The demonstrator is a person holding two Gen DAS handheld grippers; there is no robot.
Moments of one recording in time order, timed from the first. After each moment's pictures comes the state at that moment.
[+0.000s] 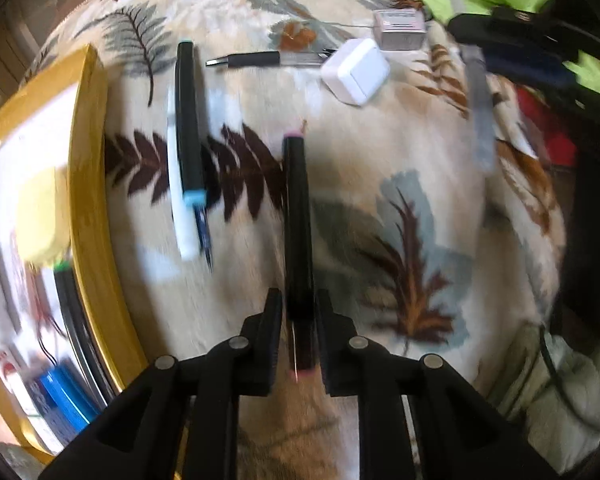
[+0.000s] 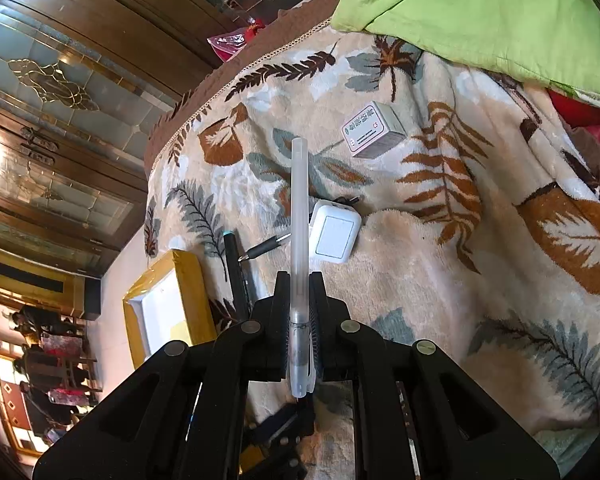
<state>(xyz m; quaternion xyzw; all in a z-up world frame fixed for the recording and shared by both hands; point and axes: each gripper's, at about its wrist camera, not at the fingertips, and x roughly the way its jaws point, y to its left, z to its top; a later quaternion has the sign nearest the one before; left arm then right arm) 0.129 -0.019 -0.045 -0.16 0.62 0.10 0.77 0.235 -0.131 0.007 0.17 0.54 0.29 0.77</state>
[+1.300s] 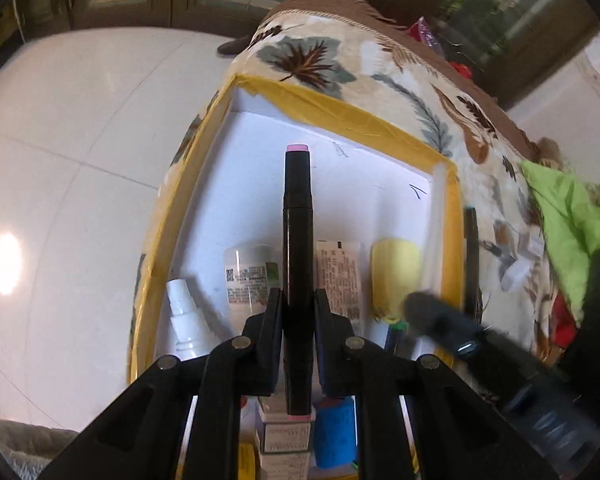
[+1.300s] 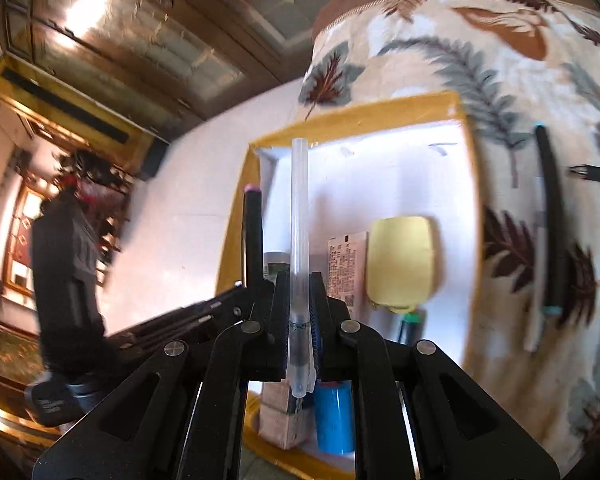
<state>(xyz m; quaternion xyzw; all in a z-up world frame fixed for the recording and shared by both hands) 0.000 0.209 -0.001 -0.35 0.48 0.26 0.76 0.090 0.102 -0.018 0.01 0.54 0.52 0.67</state>
